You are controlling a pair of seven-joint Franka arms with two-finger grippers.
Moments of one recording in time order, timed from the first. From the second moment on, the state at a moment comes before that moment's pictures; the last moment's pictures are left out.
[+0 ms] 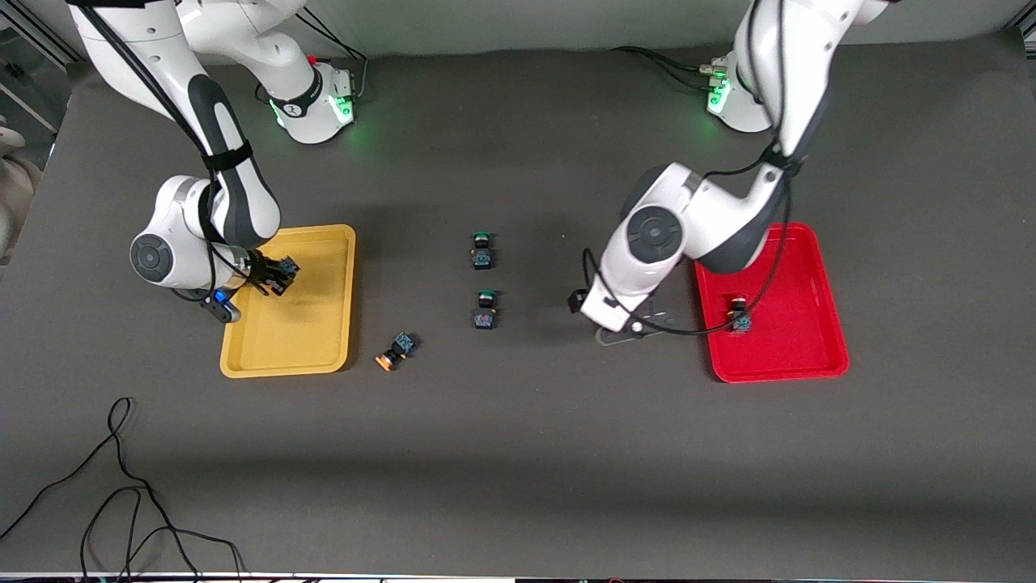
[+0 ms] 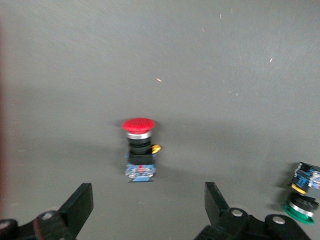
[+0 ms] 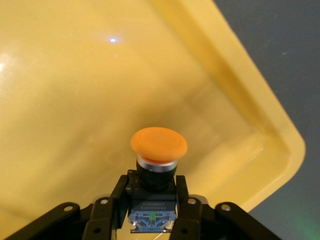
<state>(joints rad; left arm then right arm) -0.39 0.54 -0.24 -1.74 0.02 2.24 -0.84 0.55 0.32 -0.57 -2.34 0.29 2.26 0.50</state>
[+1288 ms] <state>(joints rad) -0.34 0.62 -0.22 -1.68 0.05 2.19 -0.81 0.83 0.50 -0.53 -1.69 0.38 2.07 0.92</state>
